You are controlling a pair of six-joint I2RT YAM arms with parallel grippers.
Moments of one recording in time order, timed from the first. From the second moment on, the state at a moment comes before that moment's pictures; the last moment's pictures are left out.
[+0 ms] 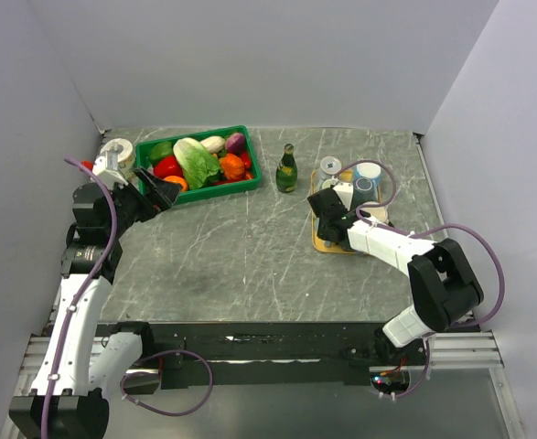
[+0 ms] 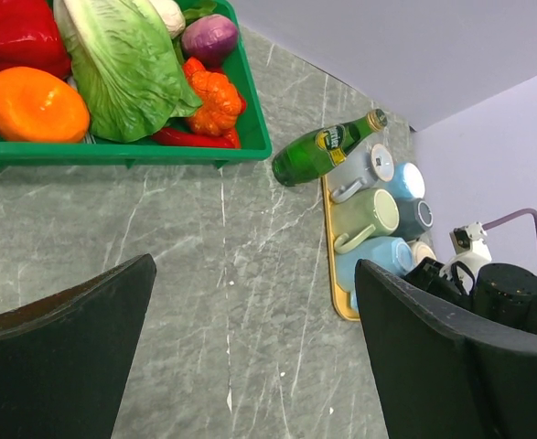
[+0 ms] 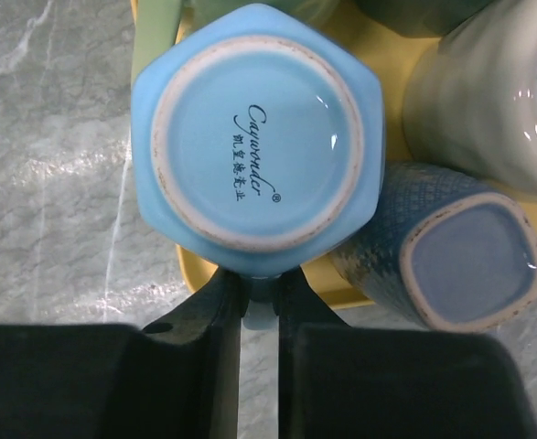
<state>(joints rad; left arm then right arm) 0.00 0.83 0.88 -0.30 0.32 -0.64 0.52 1.52 0.90 -0.38 0.48 0.58</state>
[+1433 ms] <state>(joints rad) -0.46 0.82 0.57 0.52 0.63 -1.10 0.53 0.88 0.89 -0.12 -0.20 0.93</state>
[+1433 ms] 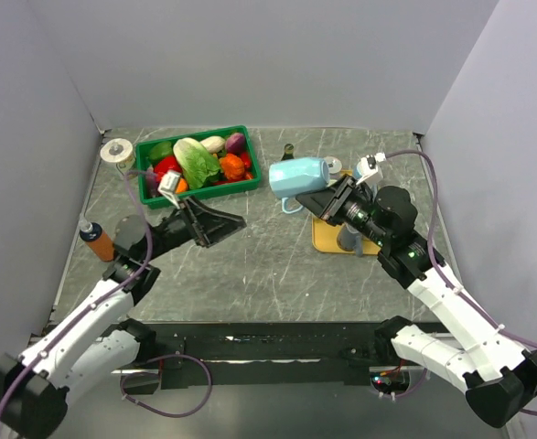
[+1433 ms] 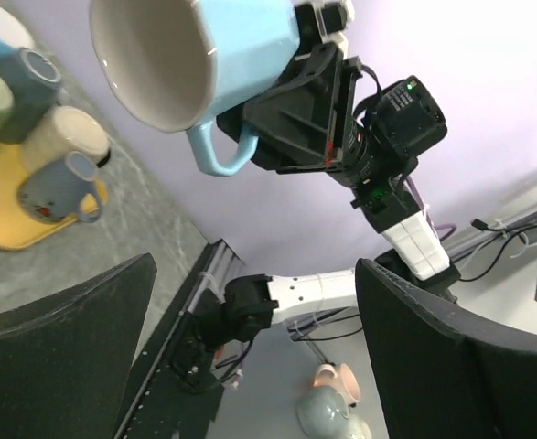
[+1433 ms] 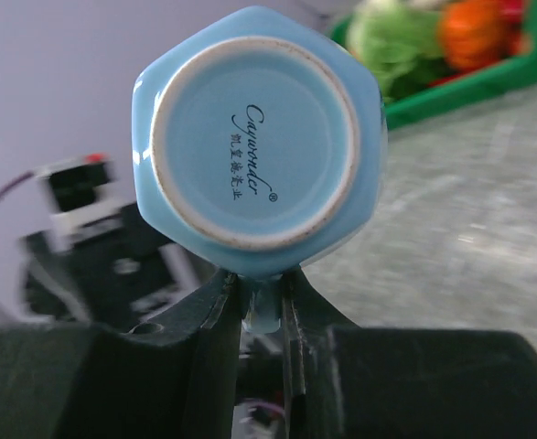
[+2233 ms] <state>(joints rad) -0.68 1.10 0.72 0.77 0.47 -1.17 0.60 0.93 0.83 0.30 -0.38 1.15</state>
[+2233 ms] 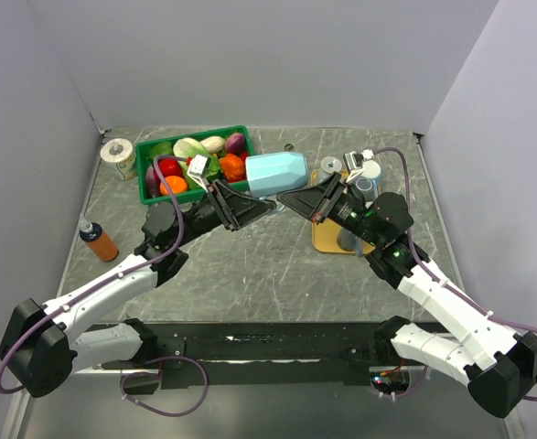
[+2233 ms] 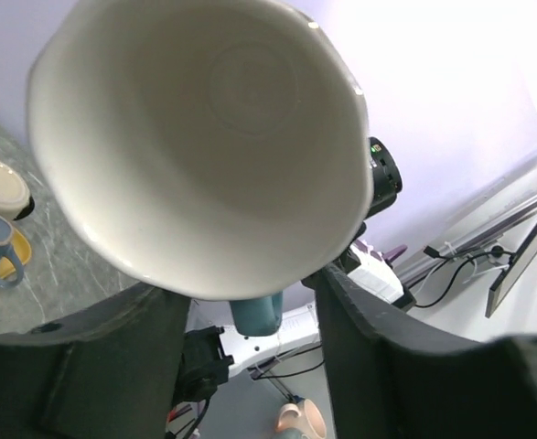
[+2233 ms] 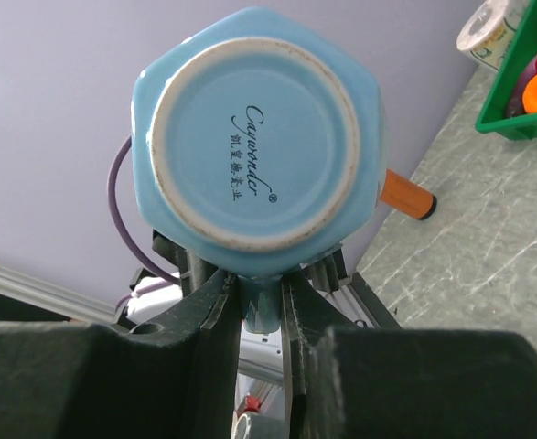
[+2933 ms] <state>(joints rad) -0.70 1.14 0.72 0.80 0.42 -1.25 0.64 0.91 0.77 0.37 -0.29 1.04</state>
